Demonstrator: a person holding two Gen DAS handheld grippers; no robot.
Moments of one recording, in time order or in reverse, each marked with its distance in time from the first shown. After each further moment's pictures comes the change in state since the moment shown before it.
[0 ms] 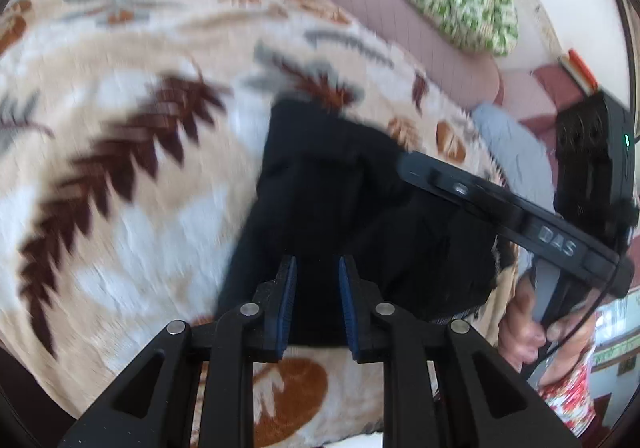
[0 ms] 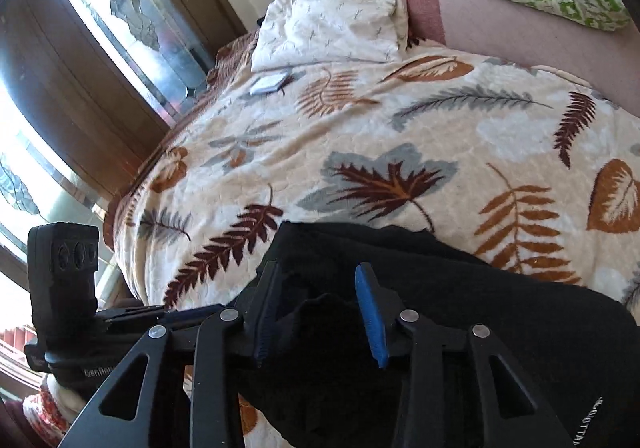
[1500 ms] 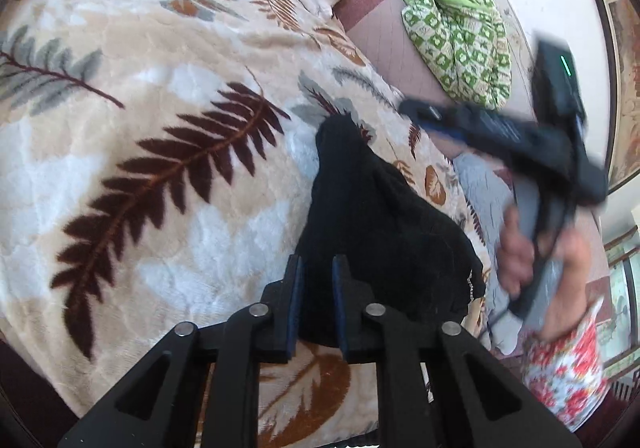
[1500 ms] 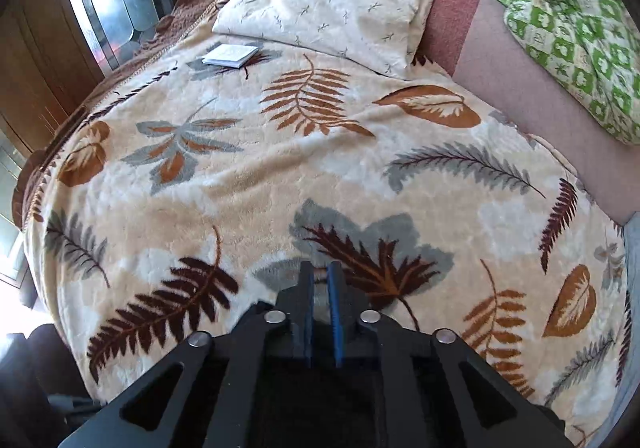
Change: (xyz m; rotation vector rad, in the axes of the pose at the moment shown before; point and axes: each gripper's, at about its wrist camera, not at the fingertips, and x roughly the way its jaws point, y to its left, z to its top) left arm -0.044 0.069 -0.007 -0.134 -0.140 -0.144; right arm 0.032 0.038 0.087 -0.114 0.054 -0.284
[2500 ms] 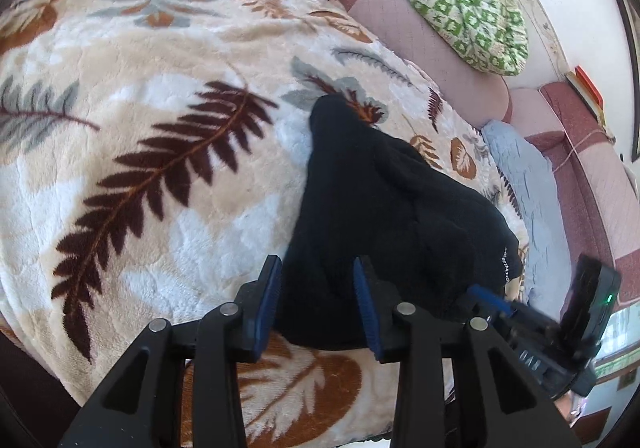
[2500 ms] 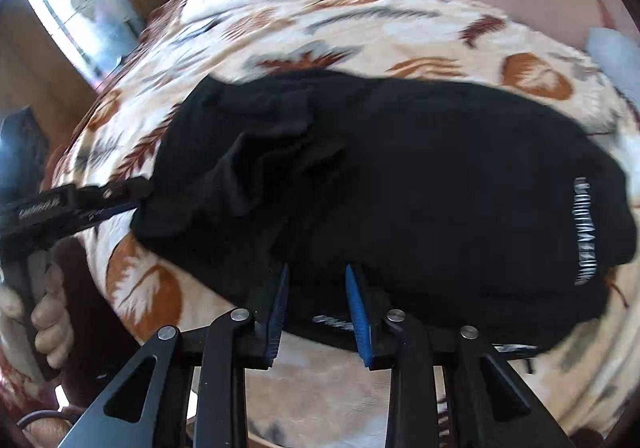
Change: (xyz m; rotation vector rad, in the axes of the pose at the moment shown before) left arm 0.023 -0.041 0.002 0.142 0.053 0.156; right arm -0.048 -0.051 -0.200 0.271 -0.014 0.009
